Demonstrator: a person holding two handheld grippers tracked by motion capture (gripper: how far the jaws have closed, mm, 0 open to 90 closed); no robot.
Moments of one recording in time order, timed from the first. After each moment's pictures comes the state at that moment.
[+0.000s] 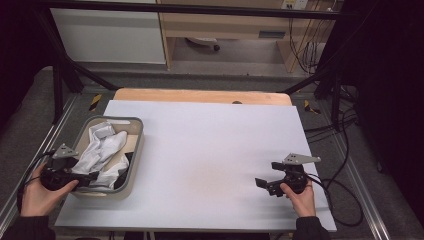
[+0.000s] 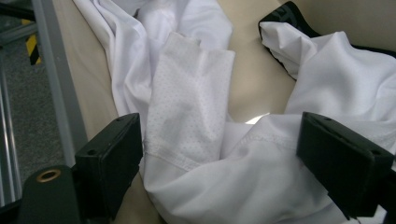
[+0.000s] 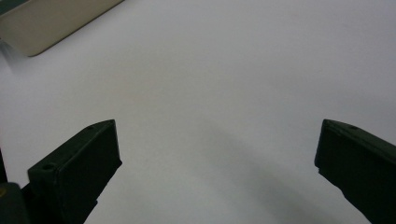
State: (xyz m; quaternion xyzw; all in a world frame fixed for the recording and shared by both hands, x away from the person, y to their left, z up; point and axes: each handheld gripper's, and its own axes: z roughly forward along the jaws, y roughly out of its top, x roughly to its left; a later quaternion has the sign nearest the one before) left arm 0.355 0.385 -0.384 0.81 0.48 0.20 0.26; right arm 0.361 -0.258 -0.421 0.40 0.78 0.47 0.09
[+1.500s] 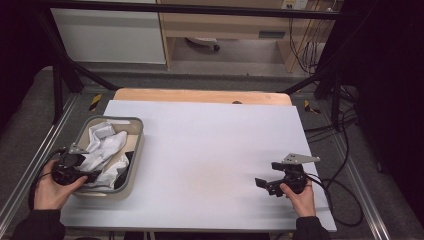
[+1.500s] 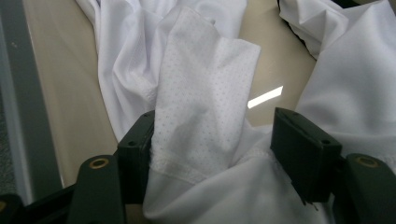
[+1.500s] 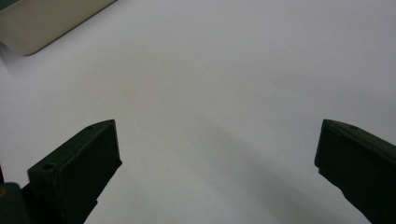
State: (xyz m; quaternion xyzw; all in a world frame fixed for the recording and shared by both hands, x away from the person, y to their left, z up) left arm 0.371 0.369 -0.395 0.82 0.50 0.19 0.19; right arm 0.361 -0.258 -0.422 0.40 0.78 0.46 0.08
